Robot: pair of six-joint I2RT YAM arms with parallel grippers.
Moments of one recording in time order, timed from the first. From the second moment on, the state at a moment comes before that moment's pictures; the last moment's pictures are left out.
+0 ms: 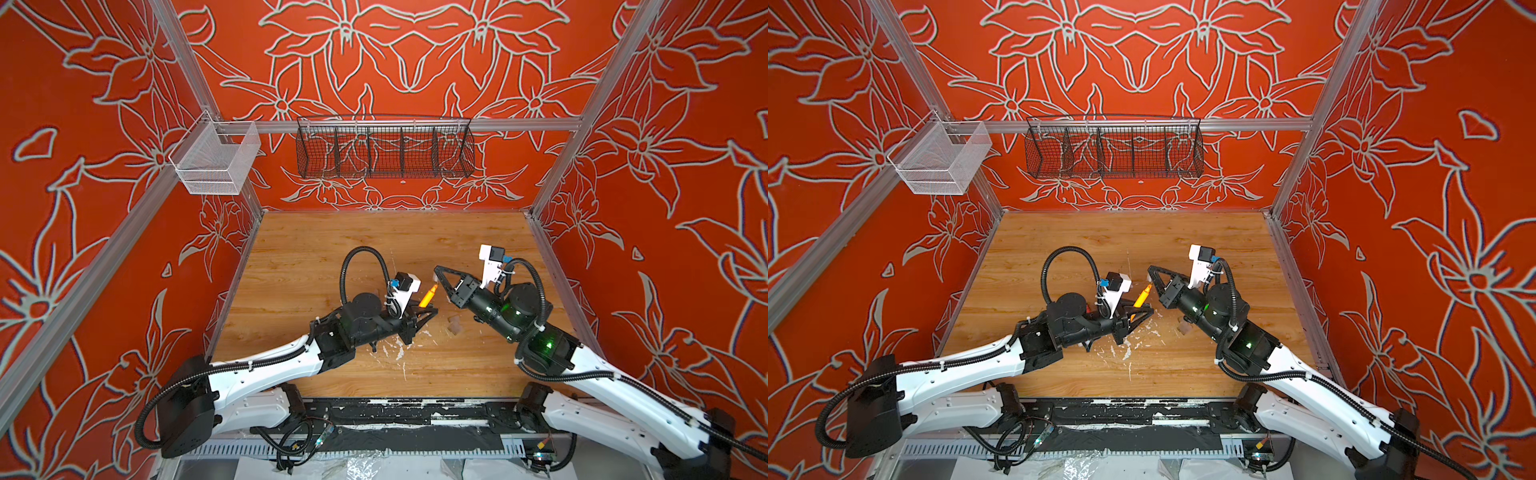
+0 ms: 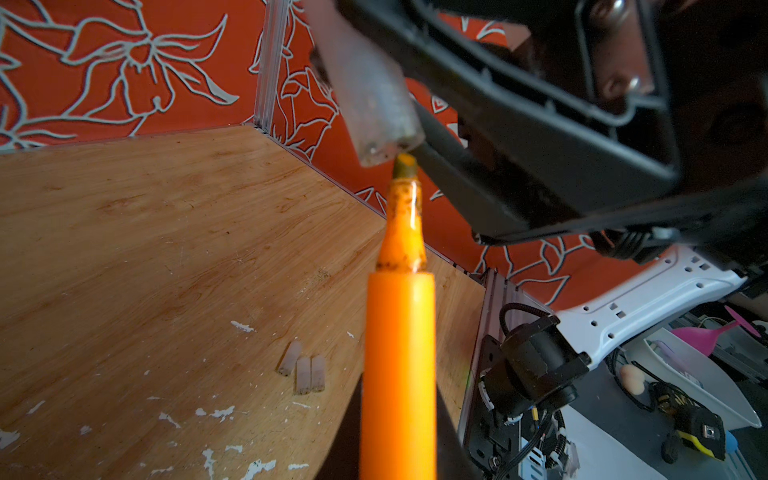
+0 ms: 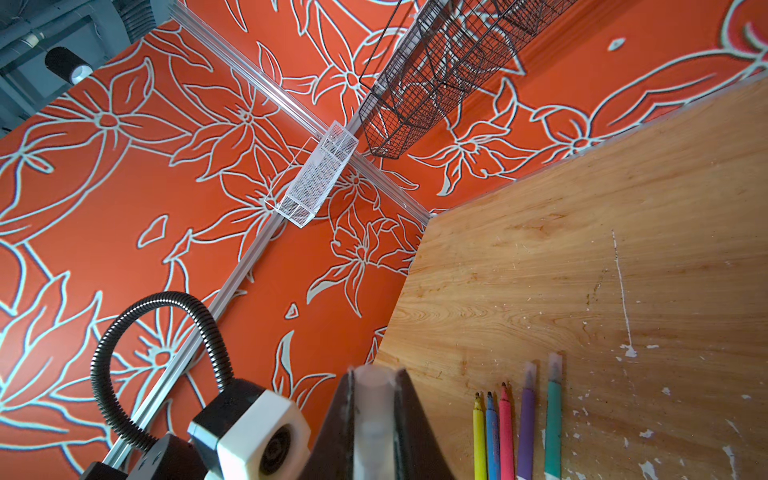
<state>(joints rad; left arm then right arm) -0.94 1.13 0.69 0.31 0.17 -0.37 0.84 0.80 0.72 0.12 0.07 0.92</state>
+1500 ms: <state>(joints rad) -0.90 1.11 0.65 0.30 0.23 -0.44 1.03 0.80 0.58 0.28 0.34 0.95</state>
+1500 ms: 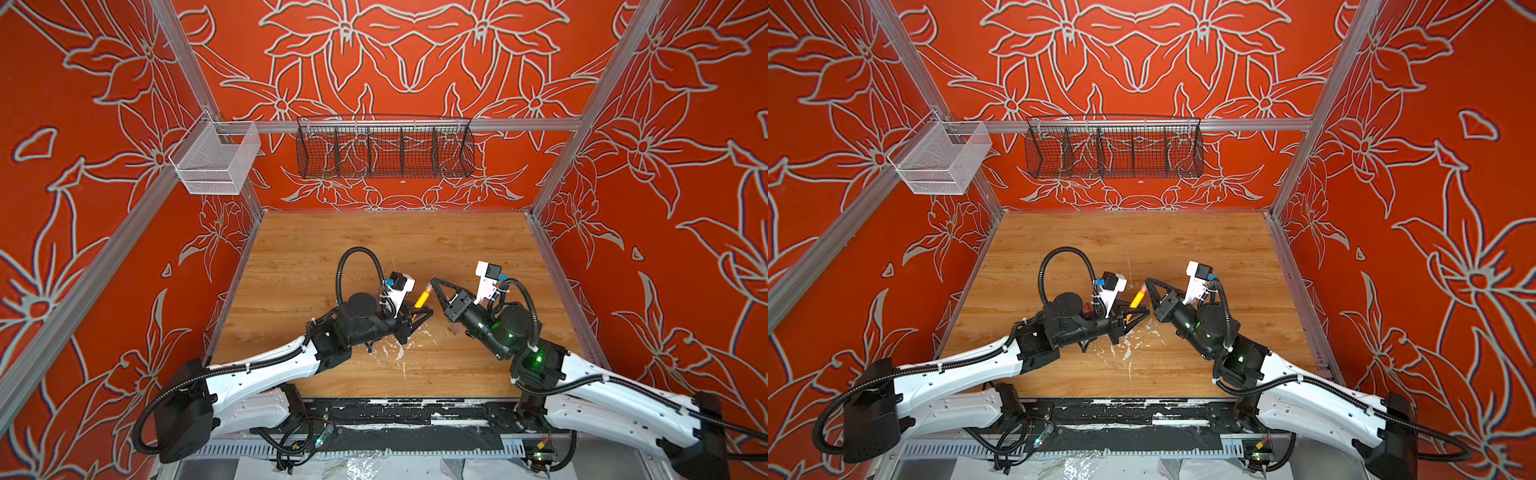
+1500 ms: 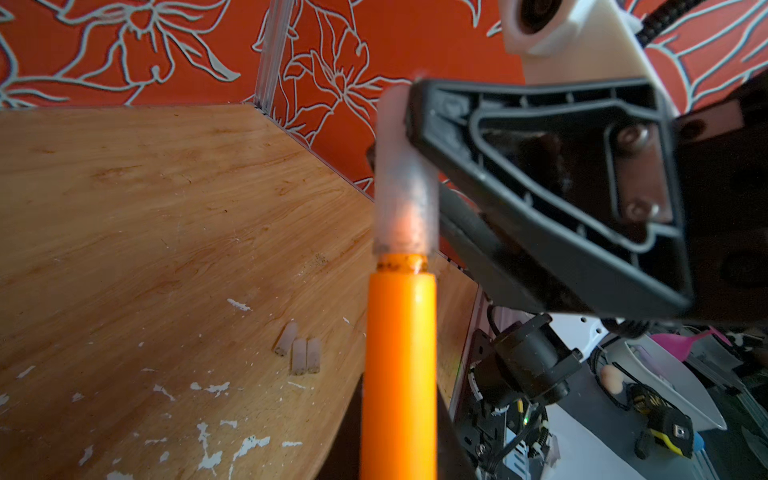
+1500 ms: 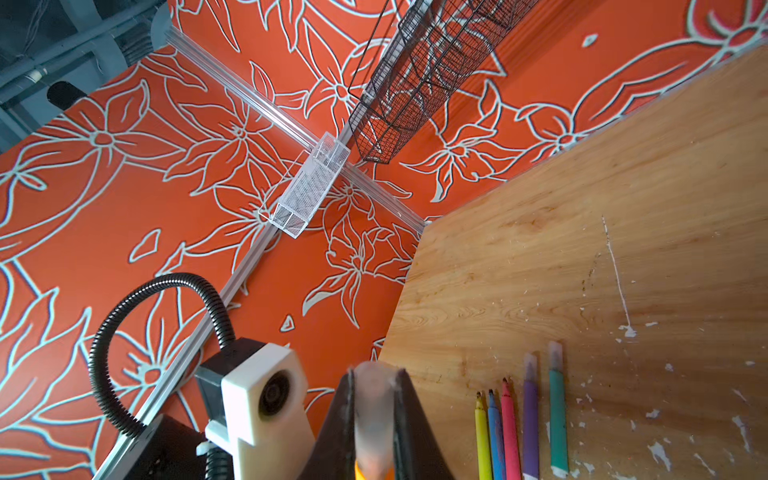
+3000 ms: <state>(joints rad) -0.84 1.05 0.58 0.43 0.25 -0.41 1.19 0.73 0.82 -0.08 0.45 0.72</state>
